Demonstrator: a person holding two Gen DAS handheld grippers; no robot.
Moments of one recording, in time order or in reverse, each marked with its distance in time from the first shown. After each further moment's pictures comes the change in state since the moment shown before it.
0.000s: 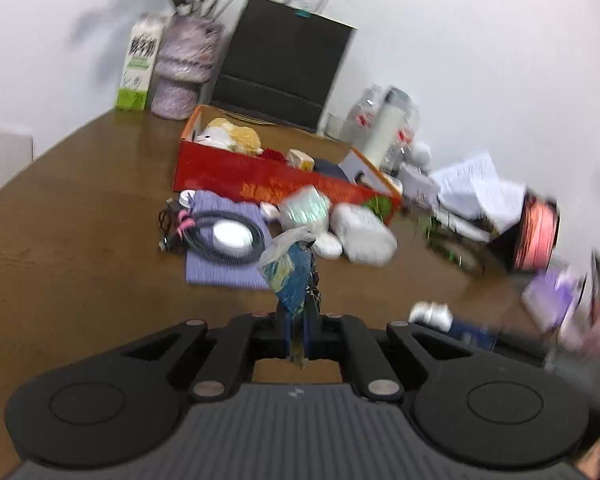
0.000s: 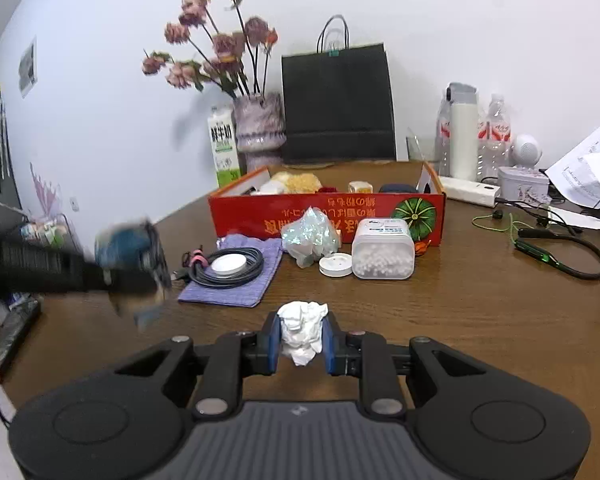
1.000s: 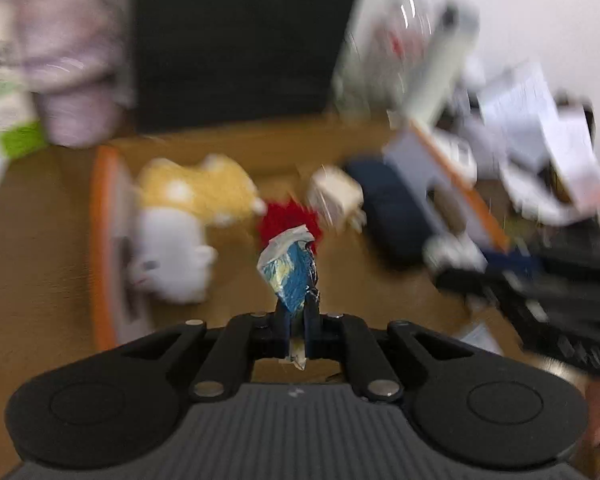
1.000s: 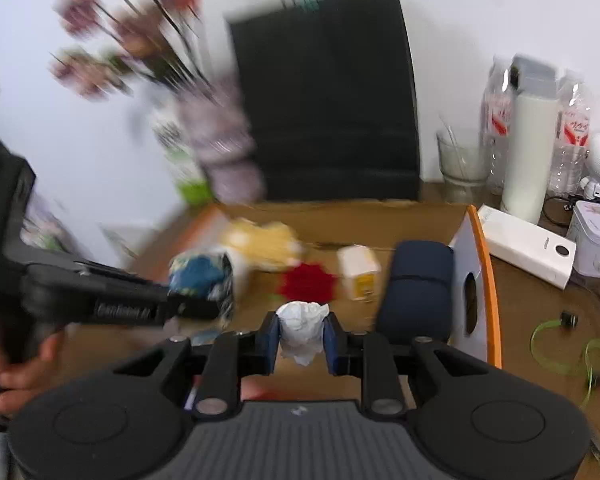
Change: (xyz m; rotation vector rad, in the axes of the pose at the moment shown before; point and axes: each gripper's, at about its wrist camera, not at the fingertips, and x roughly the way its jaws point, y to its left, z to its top) left arm 0.291 0.036 0.232 0.222 0.488 -0.045; right arm 0.273 -0.091 0.211 0.071 0.326 0.059
